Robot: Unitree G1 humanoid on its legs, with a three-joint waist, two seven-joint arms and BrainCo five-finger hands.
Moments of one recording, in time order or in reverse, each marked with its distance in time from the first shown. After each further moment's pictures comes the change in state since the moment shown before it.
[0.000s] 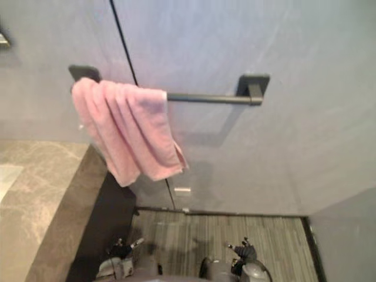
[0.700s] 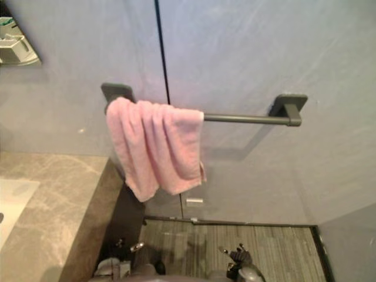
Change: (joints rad) left arm -0.024 0.066 -0.143 0.082 -0.028 -0.002 0.002; right arm -0.006 -0.010 -0.004 0.103 -0.004 0.001 0.001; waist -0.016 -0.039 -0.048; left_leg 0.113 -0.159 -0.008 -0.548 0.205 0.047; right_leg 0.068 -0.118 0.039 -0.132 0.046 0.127
